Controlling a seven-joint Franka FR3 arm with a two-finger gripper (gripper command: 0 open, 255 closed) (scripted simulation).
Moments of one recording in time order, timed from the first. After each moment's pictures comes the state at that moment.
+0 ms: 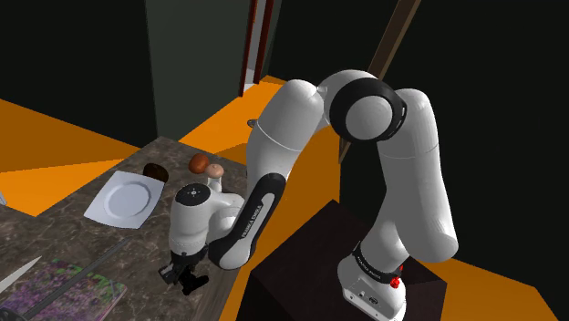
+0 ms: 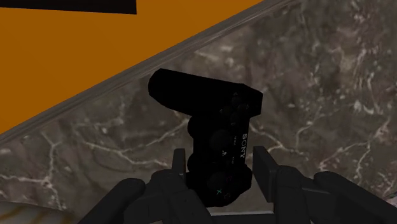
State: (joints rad) arm 0.52 0.63 0.19 -2.22 -0.35 2.90 0.95
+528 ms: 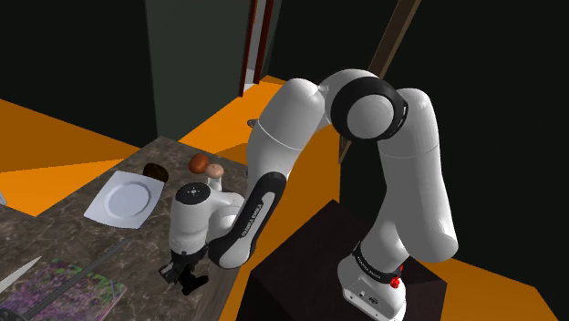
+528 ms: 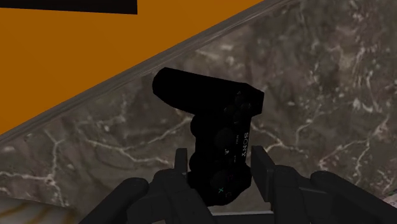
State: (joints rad) arm 0.52 0.63 0.19 -2.22 -0.35 2.89 0.95
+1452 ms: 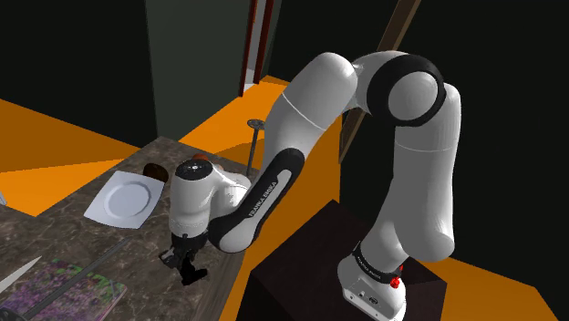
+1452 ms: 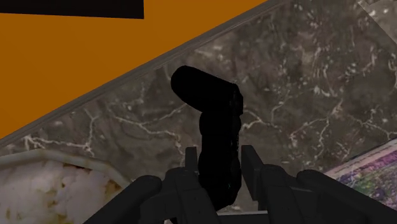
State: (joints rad) arm 0.44 0.45 0.29 -2.28 -0.27 2.76 0.89
